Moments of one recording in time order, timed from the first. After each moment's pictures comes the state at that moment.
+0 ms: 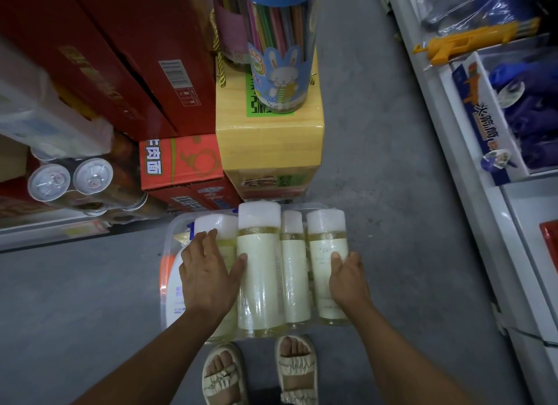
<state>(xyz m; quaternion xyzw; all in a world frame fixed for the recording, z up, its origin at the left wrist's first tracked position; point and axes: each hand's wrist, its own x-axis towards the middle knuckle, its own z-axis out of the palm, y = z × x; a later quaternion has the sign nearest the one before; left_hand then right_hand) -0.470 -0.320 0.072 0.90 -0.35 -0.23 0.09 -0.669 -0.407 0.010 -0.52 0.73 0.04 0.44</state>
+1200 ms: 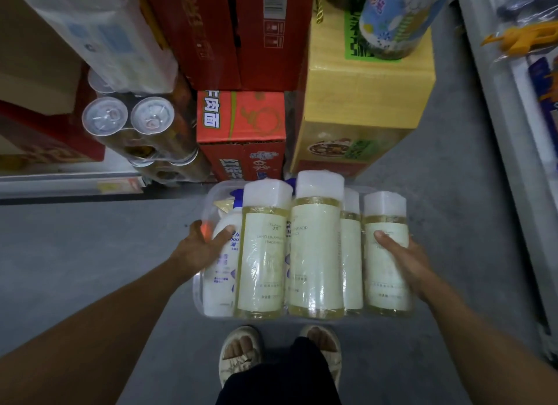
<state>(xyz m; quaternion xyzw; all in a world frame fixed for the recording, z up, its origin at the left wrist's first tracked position) -0.359 -0.258 -0.002 0.85 -0.14 -0.49 0.14 -0.683 -0.428 -0.015 -0.43 0.68 -0.04 0.59</state>
